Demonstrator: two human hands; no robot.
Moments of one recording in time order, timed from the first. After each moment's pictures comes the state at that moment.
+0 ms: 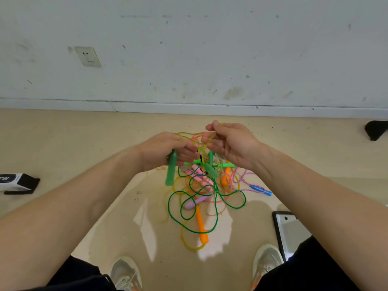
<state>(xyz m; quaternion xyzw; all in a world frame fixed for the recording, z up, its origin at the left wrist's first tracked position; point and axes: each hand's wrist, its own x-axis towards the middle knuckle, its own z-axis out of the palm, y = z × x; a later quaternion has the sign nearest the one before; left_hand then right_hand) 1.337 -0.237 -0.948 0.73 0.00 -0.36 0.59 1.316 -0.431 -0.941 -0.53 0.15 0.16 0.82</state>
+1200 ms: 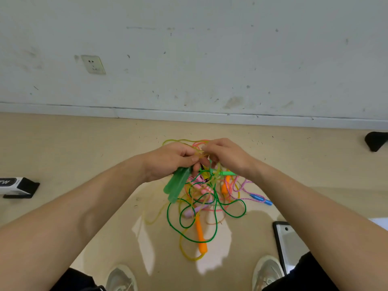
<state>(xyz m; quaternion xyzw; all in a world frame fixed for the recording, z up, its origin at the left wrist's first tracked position) 1.327 -0.244 -0.948 0.75 -0.17 -0.35 0.54 1.315 -0.435 -0.954 -0.84 -0.07 0.15 0.52</state>
